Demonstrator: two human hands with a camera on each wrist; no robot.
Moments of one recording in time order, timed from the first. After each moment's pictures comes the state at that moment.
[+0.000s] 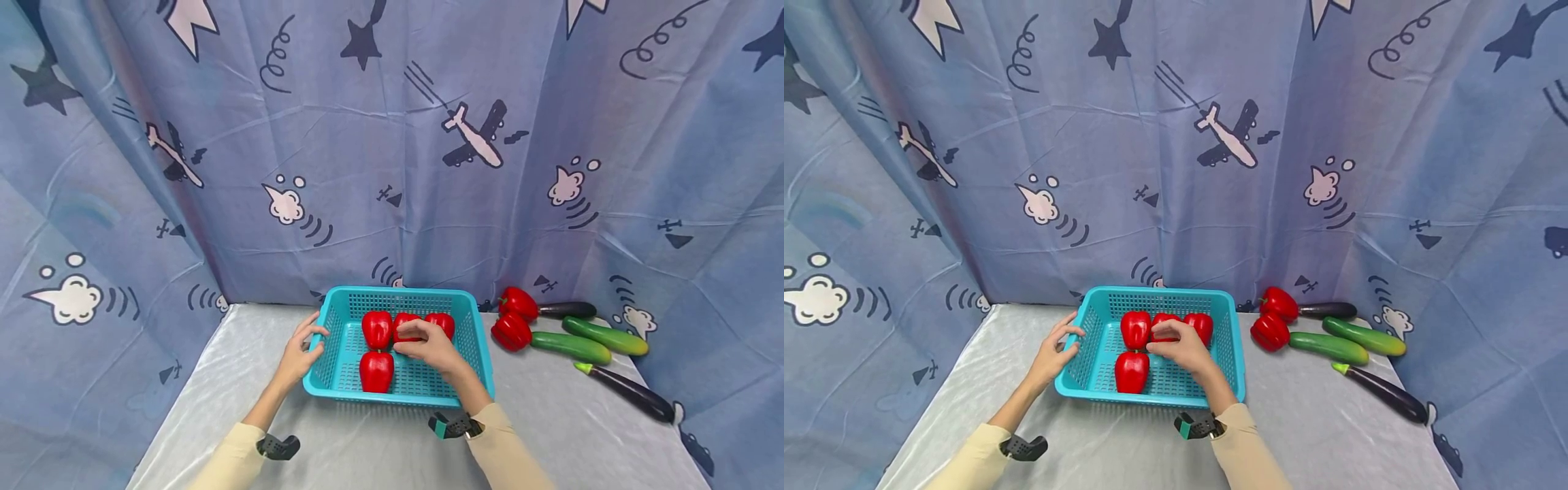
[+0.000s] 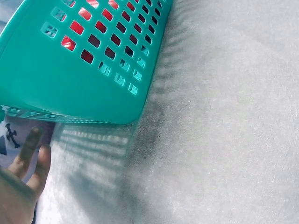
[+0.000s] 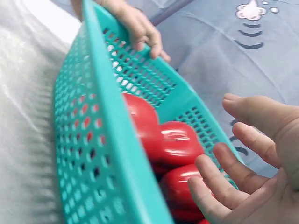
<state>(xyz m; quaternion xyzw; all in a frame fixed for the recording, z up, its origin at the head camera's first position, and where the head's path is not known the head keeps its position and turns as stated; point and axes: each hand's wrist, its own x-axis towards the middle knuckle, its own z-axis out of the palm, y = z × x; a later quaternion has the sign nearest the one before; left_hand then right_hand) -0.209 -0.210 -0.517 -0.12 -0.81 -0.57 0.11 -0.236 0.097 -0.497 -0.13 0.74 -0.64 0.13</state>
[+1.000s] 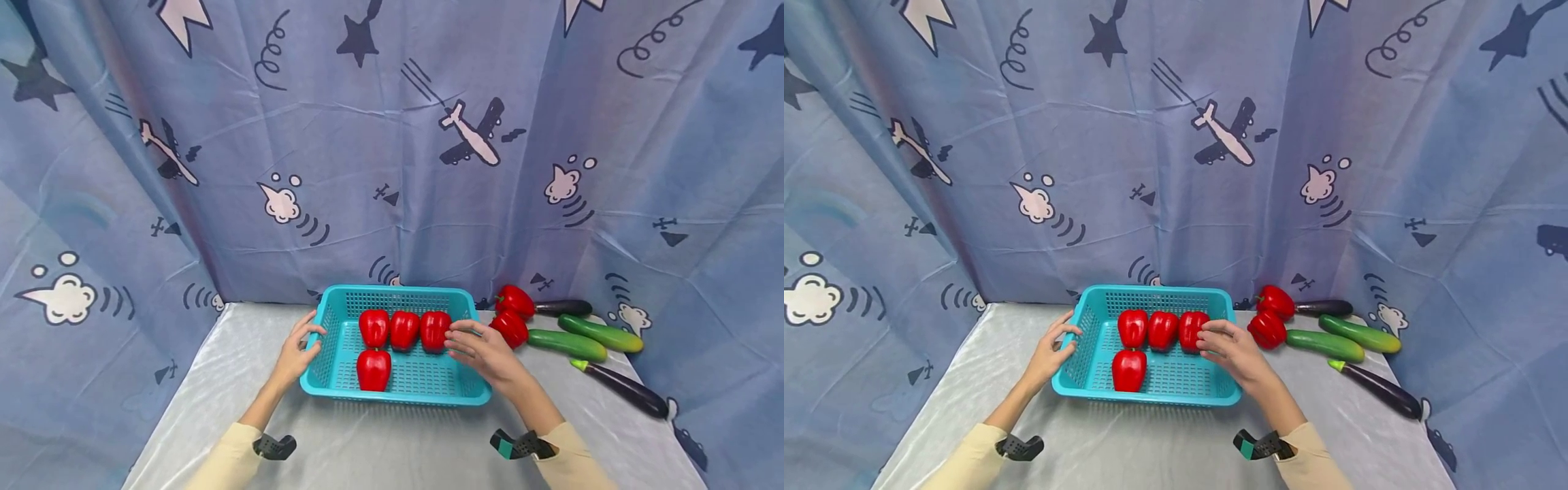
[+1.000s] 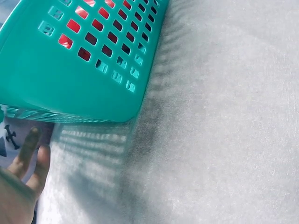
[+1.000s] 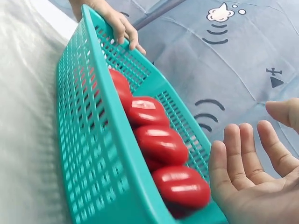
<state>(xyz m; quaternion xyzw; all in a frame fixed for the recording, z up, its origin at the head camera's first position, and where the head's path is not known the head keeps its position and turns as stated) -0.222 -0.216 -0.542 -0.11 -0.81 -0.56 0.11 -0.215 0.186 -0.476 -0.02 0.61 -0.77 0.16</state>
